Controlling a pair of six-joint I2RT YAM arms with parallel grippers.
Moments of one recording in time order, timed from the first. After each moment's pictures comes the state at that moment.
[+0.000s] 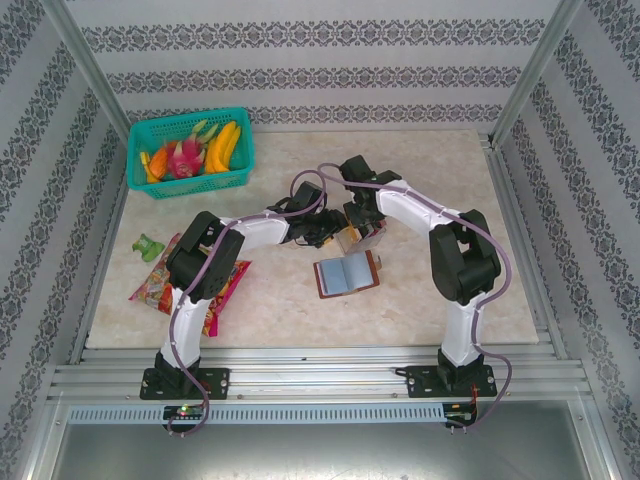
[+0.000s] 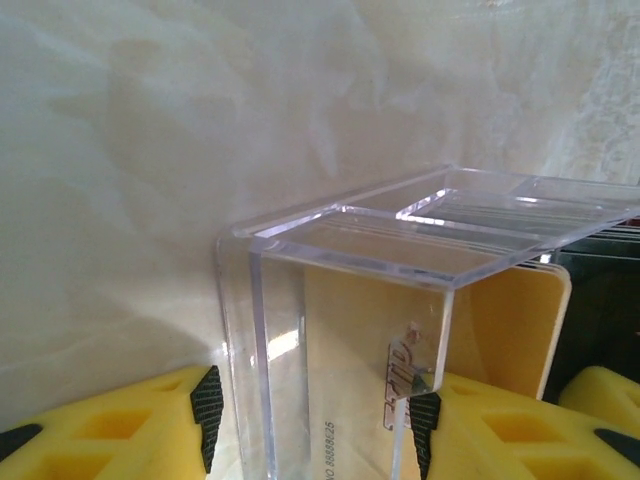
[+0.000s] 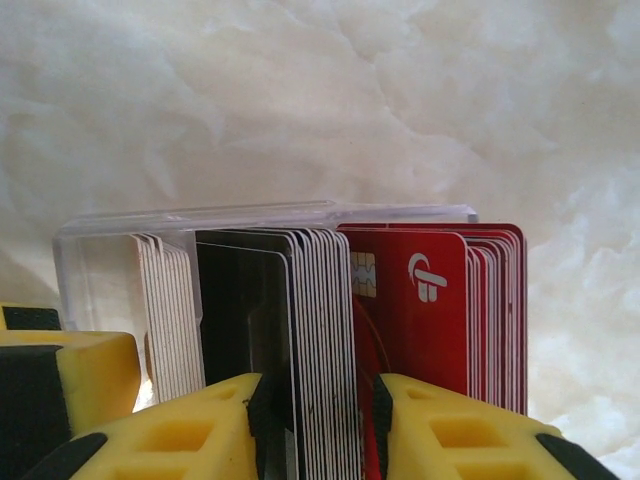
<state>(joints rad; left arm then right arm) -0.57 2.12 1.39 -0.10 0.33 -1.13 0.46 1.97 1.51 -0.78 0.20 0.13</state>
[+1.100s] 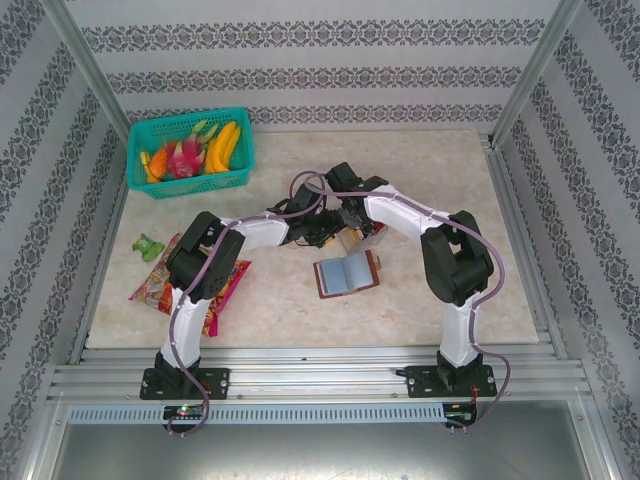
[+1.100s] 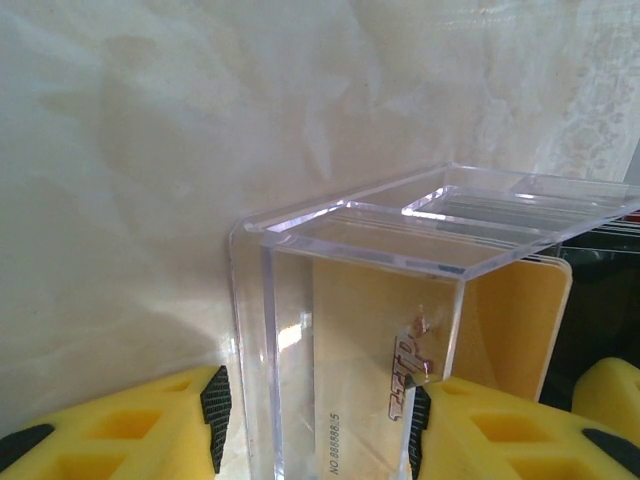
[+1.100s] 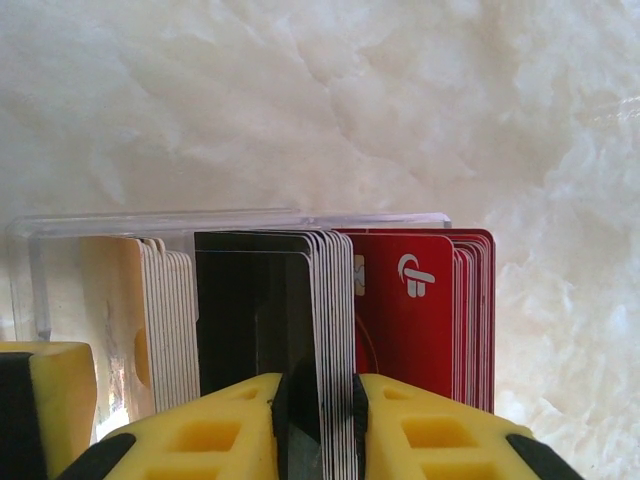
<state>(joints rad) -0.57 2.12 1.37 -0.06 0.33 -1.15 0.53 1.98 1.52 -0.77 0.41 0.09</state>
